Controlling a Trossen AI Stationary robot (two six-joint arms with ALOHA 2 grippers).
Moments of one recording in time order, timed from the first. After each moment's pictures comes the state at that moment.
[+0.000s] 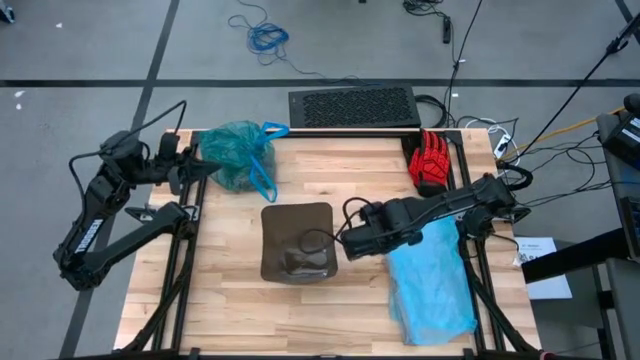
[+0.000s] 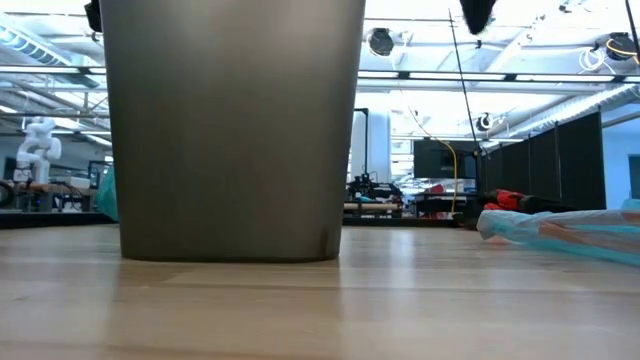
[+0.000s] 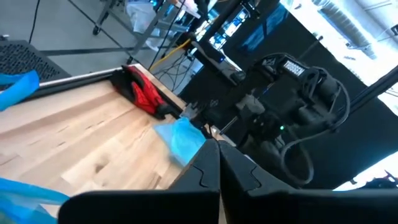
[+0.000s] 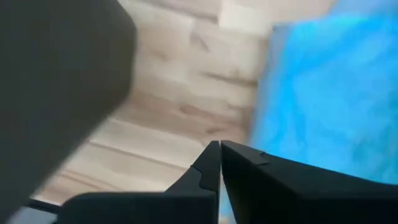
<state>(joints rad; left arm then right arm) 0.89 0.42 0.86 -0.60 0.76 -0.60 0.31 1.84 1.91 -1.57 0.06 1.62</state>
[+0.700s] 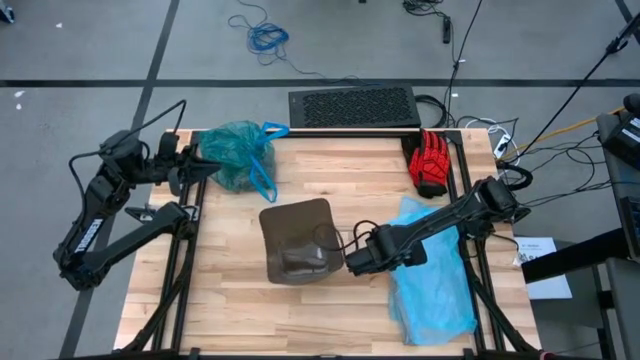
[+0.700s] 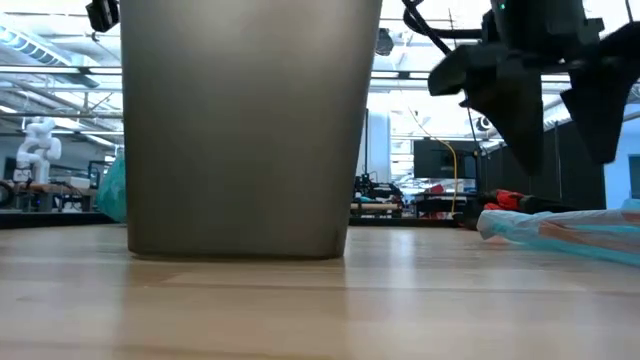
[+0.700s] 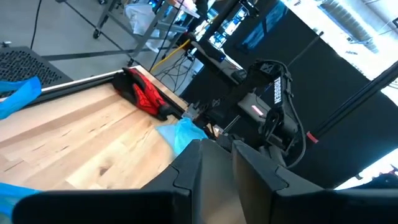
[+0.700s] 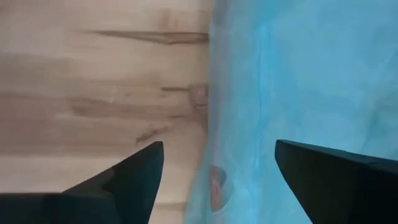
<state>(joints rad) 0.89 0.42 0.86 -0.60 0.76 -0.56 0.36 1.84 1.39 -1.25 -0.08 1.79</state>
